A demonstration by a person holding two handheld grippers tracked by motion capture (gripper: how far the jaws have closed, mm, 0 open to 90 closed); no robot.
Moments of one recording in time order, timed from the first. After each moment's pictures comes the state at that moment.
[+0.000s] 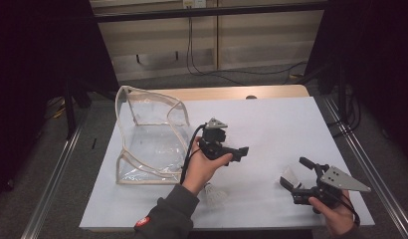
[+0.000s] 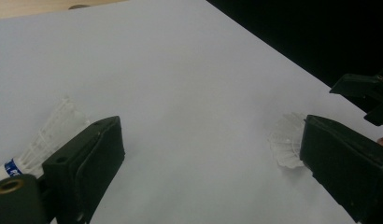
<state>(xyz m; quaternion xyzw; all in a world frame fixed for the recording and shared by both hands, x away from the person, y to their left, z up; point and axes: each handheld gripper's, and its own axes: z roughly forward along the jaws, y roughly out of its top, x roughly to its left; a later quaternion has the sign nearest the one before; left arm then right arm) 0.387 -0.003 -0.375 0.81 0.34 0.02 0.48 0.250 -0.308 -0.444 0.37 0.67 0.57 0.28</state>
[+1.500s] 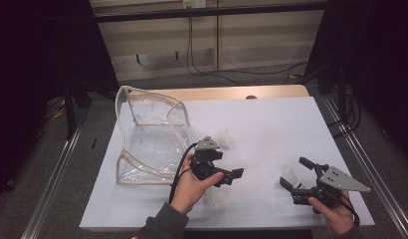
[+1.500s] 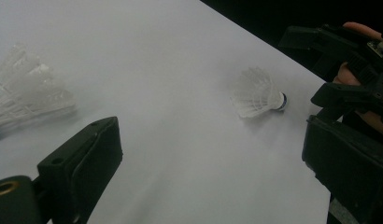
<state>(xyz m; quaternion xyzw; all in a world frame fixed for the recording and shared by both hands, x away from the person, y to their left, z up) 0.346 0.024 -0.389 0.82 0.30 -0.02 0.49 0.250 -0.307 -0.444 0.37 0.68 0.57 0.29</state>
